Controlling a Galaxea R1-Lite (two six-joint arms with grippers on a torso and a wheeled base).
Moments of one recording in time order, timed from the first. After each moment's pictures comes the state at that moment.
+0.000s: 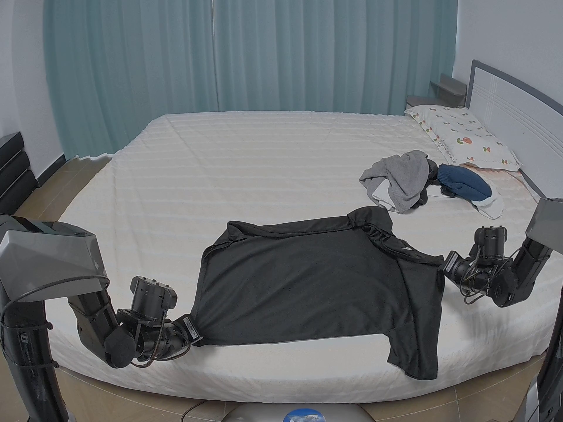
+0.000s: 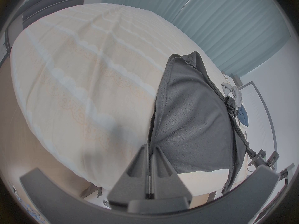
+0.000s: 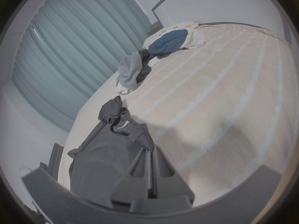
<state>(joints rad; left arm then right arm) -0.32 2.19 -0.45 -0.86 -0.02 -0.83 -0.03 2.21 -0.69 -0.93 0.07 0.64</state>
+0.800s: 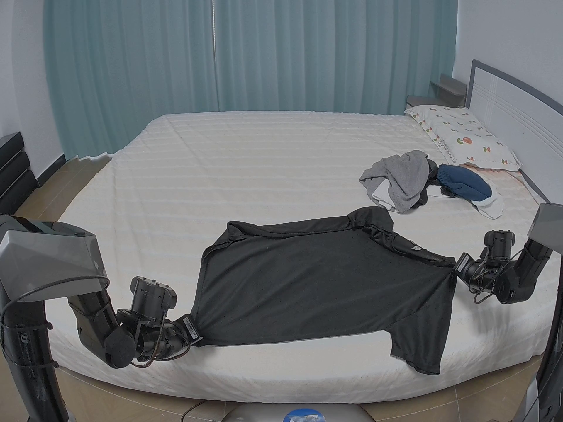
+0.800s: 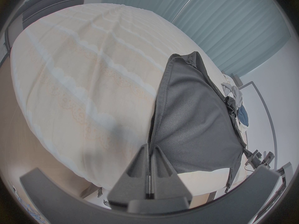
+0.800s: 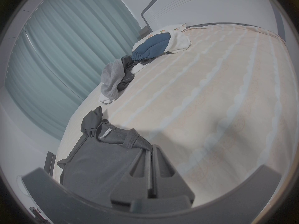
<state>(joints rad) -0.32 2.19 -0.45 -0.86 -0.02 -0.83 -0.15 2.30 -0.76 -0.95 0.07 0.62</state>
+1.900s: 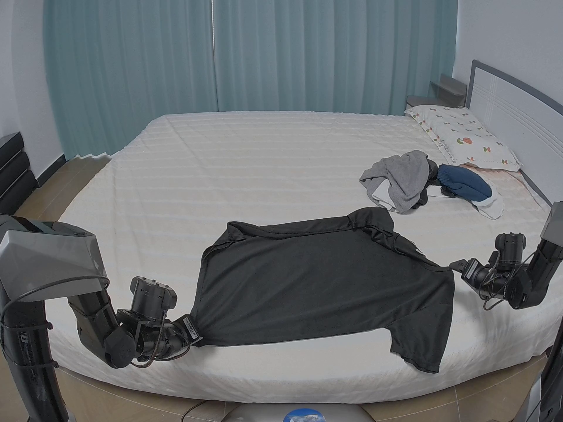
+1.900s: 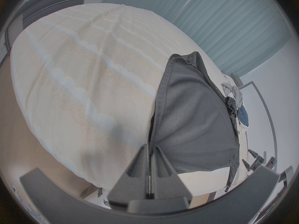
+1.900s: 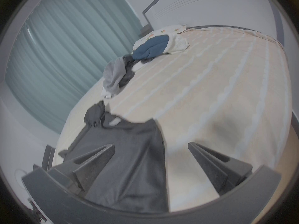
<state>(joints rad) -0.32 2.19 -0.45 -0.86 -0.02 -0.83 -0.16 2.17 -0.58 -0.94 0.11 0.54</state>
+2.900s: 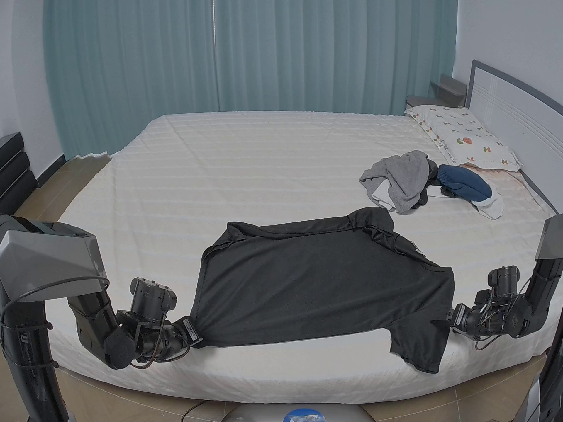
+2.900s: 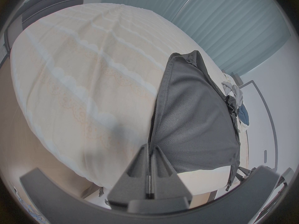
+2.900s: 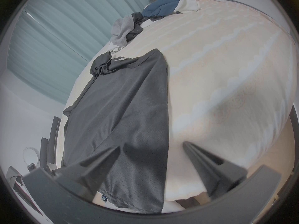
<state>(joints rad) -0.32 2.19 -0.44 -0.86 -0.02 -0.82 -0.10 2.19 -0.35 -0.95 0.28 0.46</state>
